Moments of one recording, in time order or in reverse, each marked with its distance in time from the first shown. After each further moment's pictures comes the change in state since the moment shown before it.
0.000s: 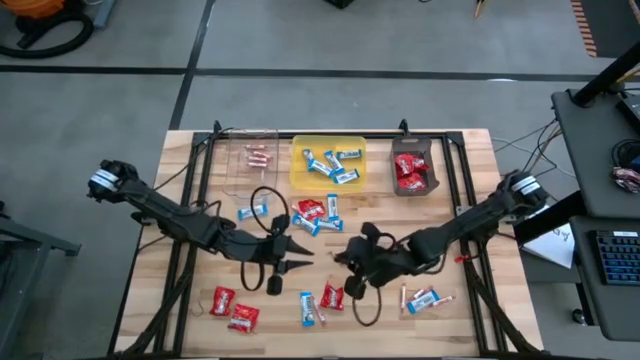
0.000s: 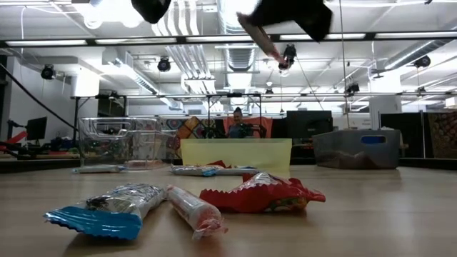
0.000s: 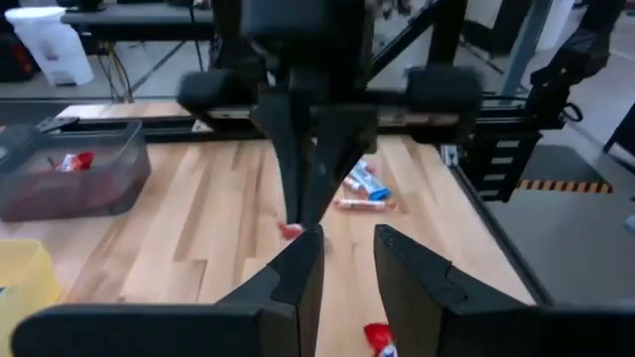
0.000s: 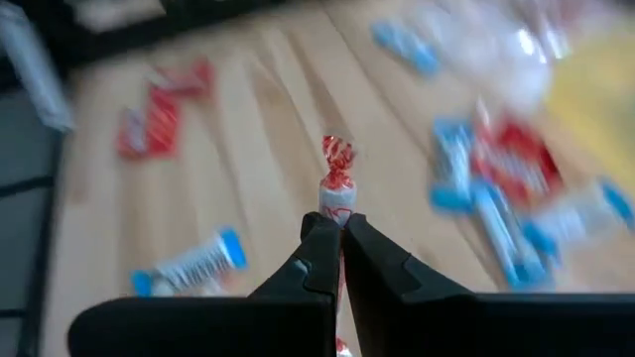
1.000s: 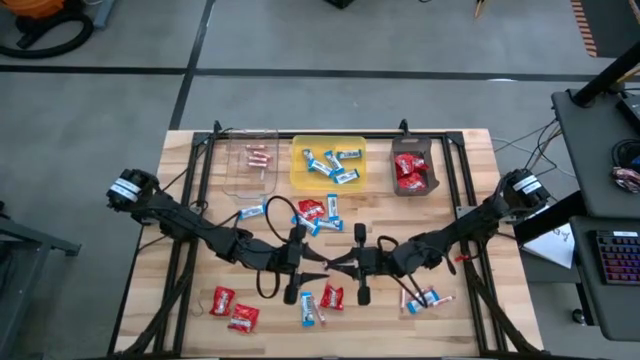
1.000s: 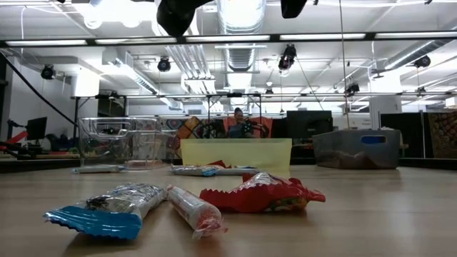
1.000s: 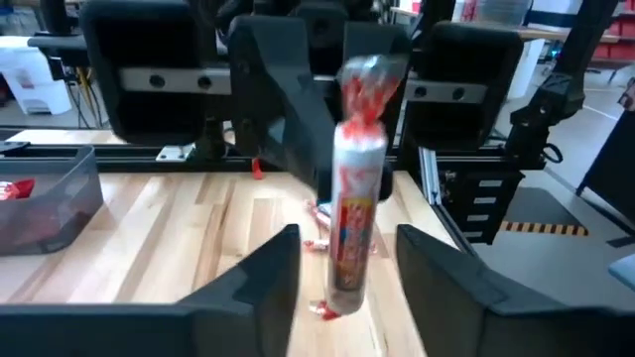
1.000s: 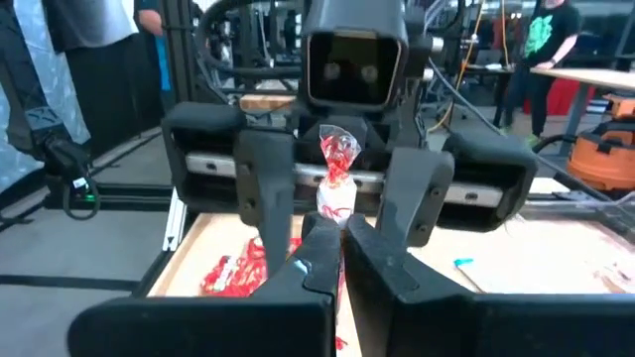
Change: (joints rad) left arm 0.007 0.218 -0.004 0.347 0.037 0.003; right arm 0.008 -0.014 -0.320 1.011 -0.088 -0.591
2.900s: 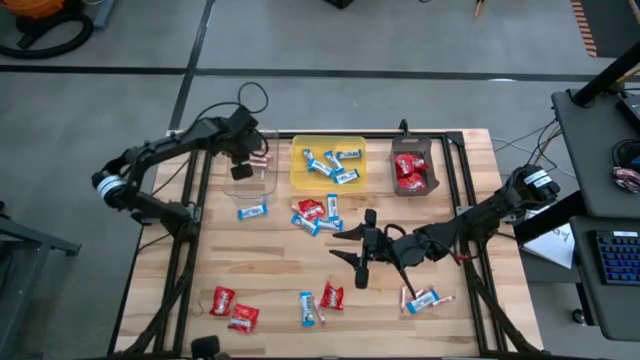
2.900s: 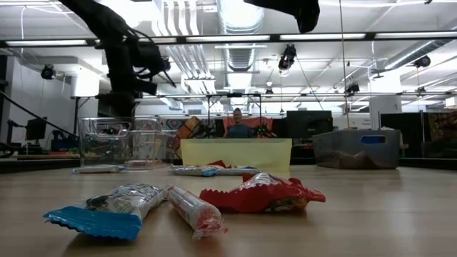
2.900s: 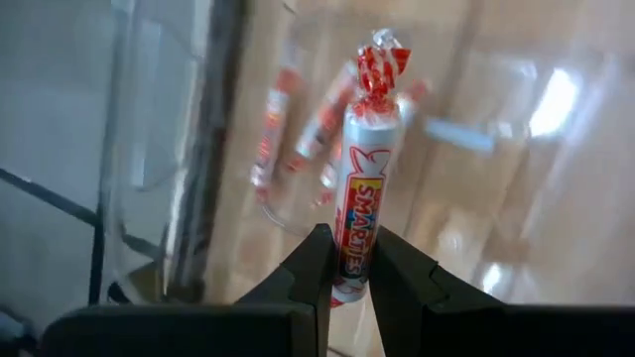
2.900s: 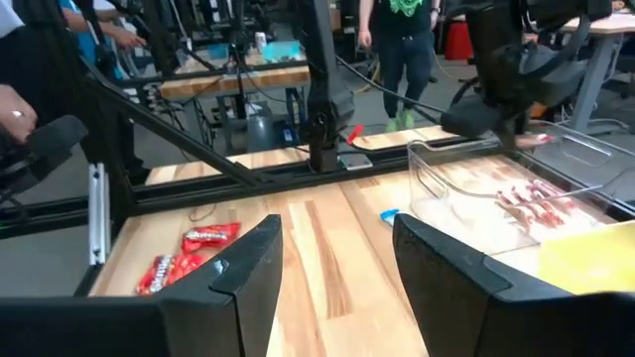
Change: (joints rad) left arm 1.228 -0.156 0.170 -1.385 0.113 0.740; right arm -0.036 -0.101 0.002 -0.232 0.159 0.179
